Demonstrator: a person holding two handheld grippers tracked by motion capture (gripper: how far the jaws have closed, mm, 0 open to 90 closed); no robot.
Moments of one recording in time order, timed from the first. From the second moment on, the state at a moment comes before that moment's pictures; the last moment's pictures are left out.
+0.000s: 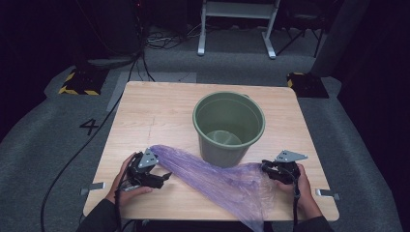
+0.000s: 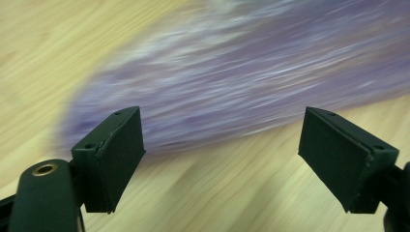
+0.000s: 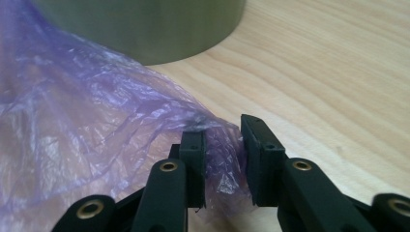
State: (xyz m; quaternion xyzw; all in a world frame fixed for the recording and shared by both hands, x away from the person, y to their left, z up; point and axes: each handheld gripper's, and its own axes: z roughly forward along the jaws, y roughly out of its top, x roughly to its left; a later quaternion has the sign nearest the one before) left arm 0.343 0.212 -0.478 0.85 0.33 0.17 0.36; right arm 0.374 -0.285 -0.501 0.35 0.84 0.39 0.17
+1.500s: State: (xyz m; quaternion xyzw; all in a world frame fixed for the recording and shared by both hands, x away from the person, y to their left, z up) left arm 0.356 0.231 -0.500 0.86 0.32 0.13 0.37; right arm 0.307 -0.266 -0.480 0.22 0.91 0.32 0.11
